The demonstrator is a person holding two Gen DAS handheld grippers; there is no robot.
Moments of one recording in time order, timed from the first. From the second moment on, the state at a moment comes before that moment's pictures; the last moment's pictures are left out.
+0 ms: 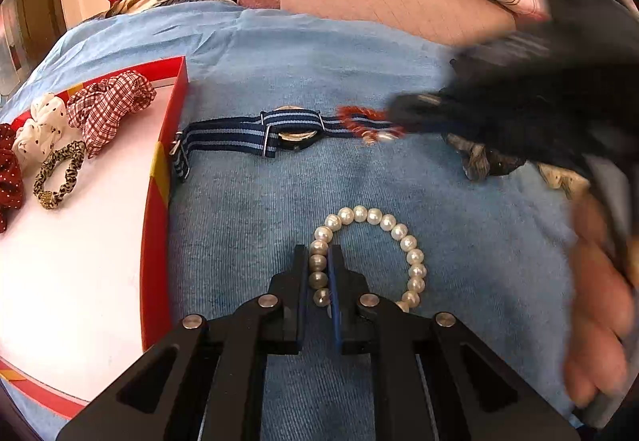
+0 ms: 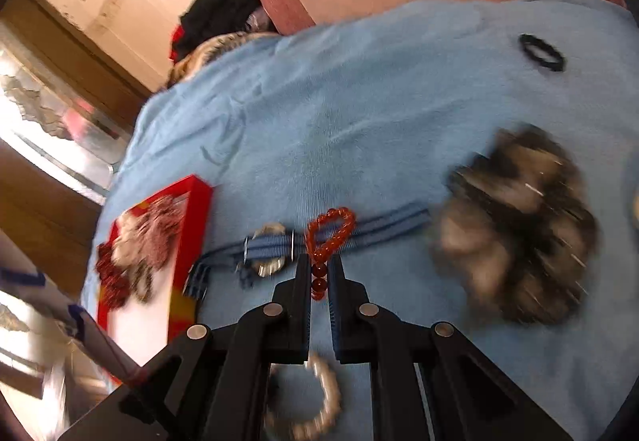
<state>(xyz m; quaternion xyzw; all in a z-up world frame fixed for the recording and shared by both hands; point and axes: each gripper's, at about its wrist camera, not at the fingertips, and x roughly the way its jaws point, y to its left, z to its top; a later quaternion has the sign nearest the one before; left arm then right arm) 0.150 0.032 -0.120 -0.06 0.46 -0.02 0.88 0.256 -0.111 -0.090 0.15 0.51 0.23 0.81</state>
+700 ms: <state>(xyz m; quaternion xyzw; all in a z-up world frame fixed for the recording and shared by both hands) 0.159 0.016 -0.122 -0.01 0.46 -0.03 0.89 0.193 -0.166 -0.113 0.11 0.54 0.18 0.82</state>
